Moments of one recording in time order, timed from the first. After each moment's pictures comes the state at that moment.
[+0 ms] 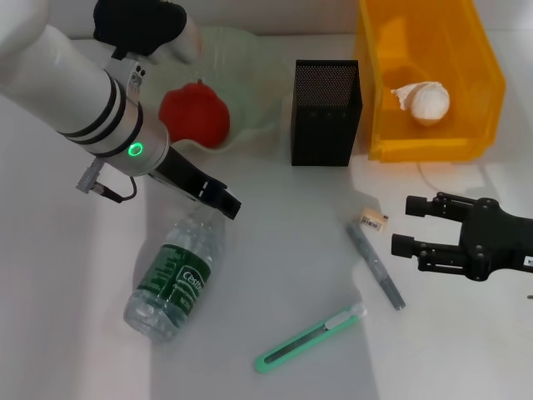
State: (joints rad) left arm -0.76 -2.08 1.48 0.99 2.53 1.29 -2.80; right arm 0.30 2.07 -0.81 -0.70 -1.82 -1.65 1.36
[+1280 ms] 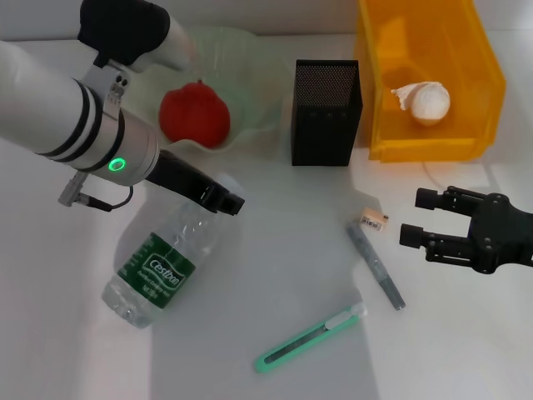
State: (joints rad) left arm -0.56 -2.07 1.53 1.28 2.42 1.30 -2.64; right arm 0.29 2.07 -0.77 -0.68 -1.82 -1.65 1.36
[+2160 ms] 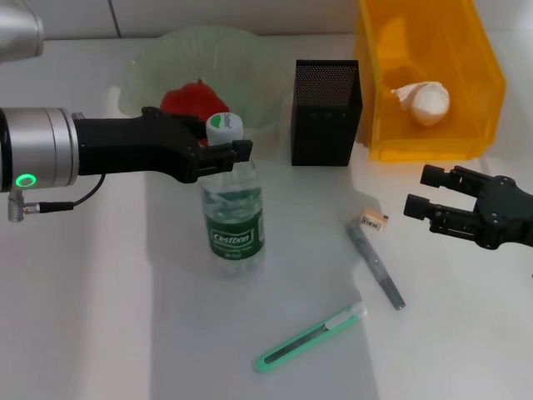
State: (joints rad) left arm -0.28 -2.07 1.31 1.32 1.83 1.29 -2.02; right arm 0.33 2.08 -0.65 -0.61 -1.82 -1.66 1.37
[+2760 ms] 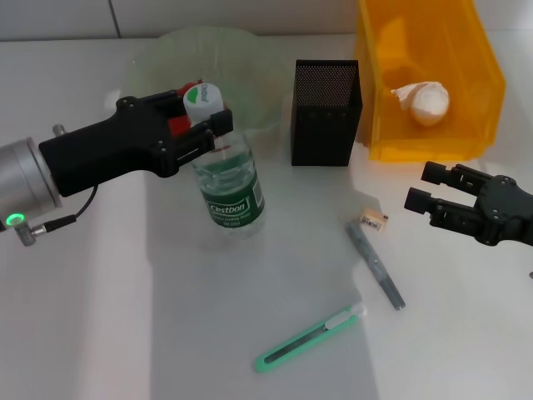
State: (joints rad) left arm -0.26 -2.07 1.26 0.85 1.30 1.32 -1.34; right arm 0.33 2.08 -0.62 -0.56 -1.81 -1.66 1.36
